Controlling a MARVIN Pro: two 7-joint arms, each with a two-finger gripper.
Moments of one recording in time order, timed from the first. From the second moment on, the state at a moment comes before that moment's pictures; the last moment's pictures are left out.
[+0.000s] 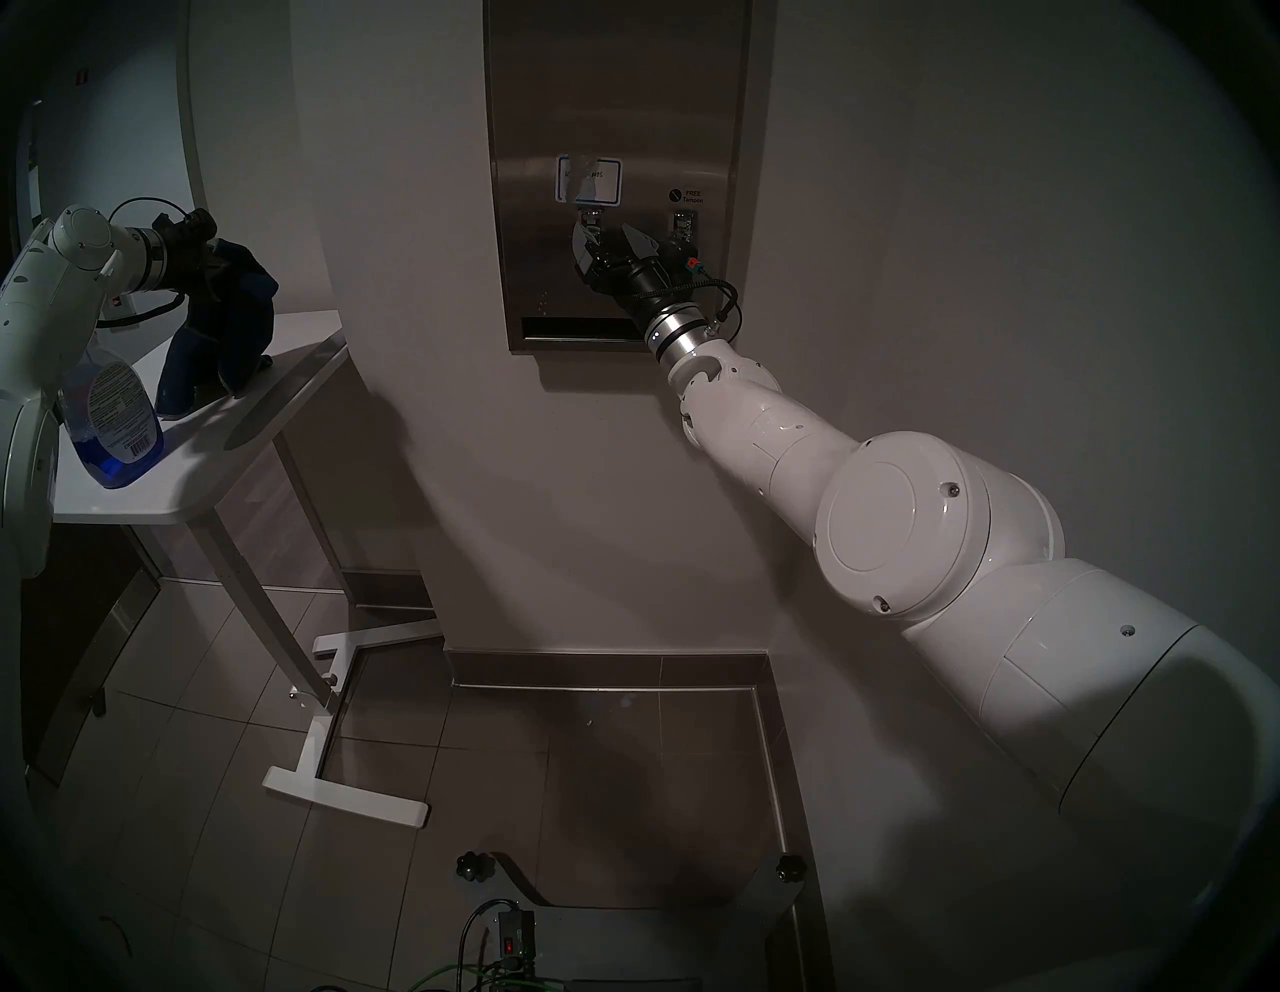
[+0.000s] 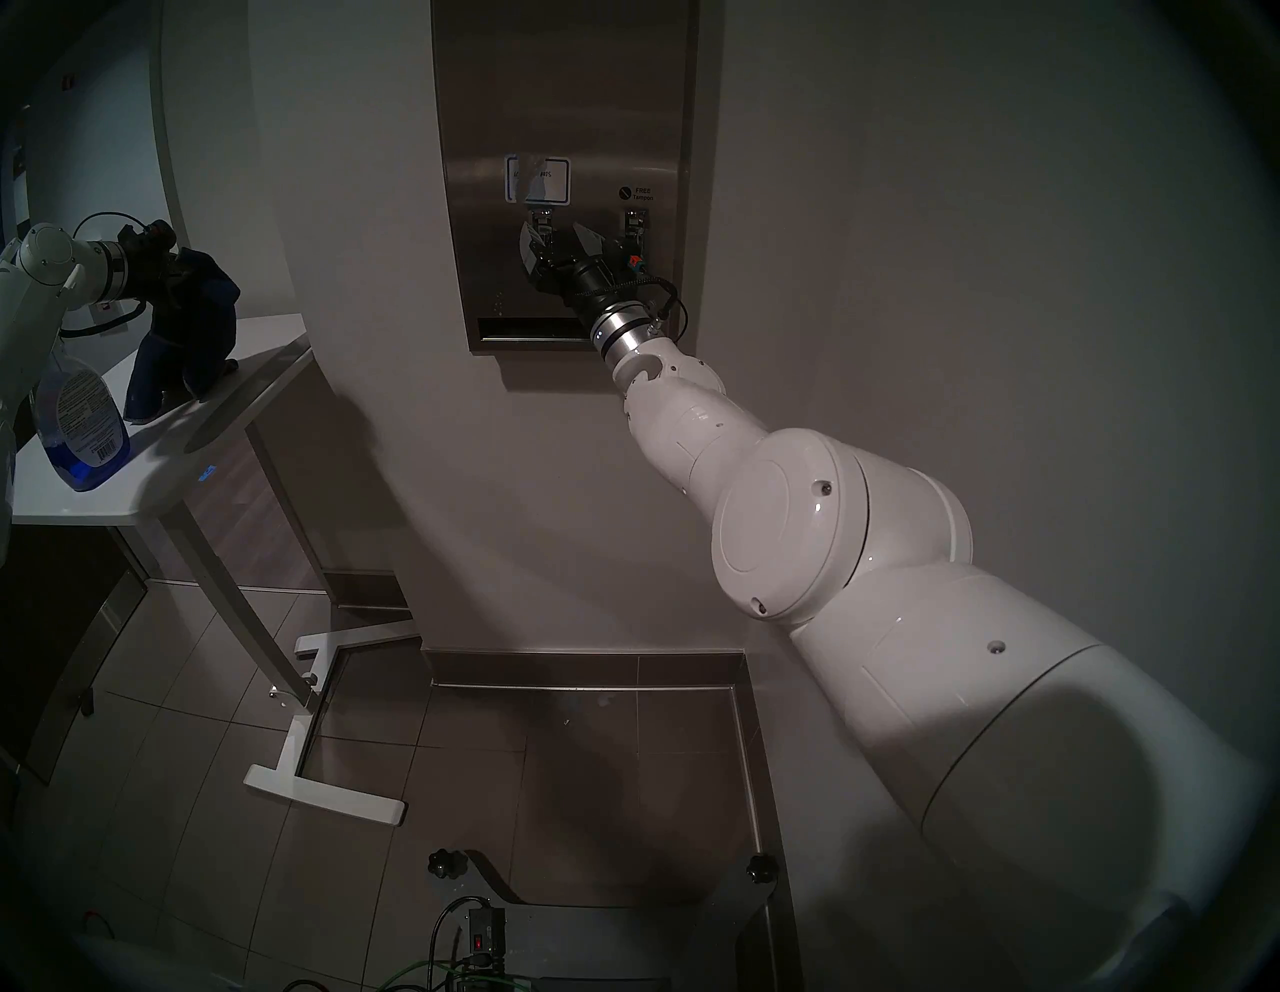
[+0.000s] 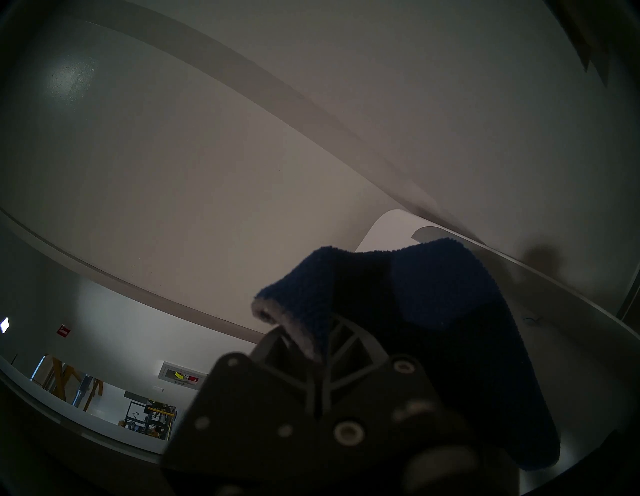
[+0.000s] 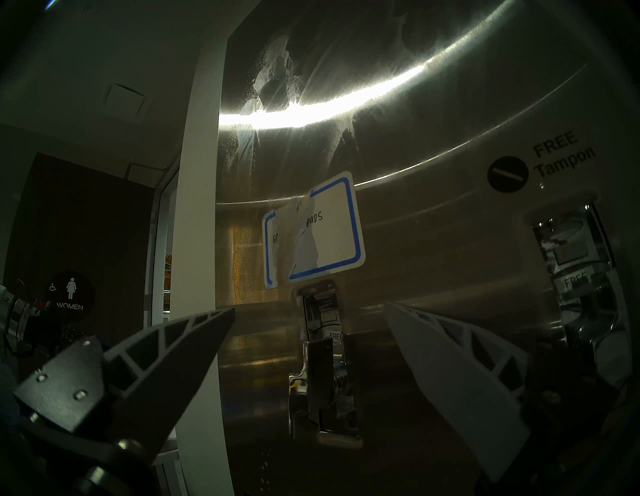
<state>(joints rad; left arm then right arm) 0.00 -0.79 -0.97 -0.35 0.35 -0.13 -0.74 -0.29 -1.77 1.90 -0.09 0.09 -0.60 0.71</state>
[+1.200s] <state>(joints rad) -0.15 -0.77 -0.94 -0.35 0.41 -0.21 -1.09 -0.30 -1.77 1.91 -0.09 0.10 -0.59 0.72</state>
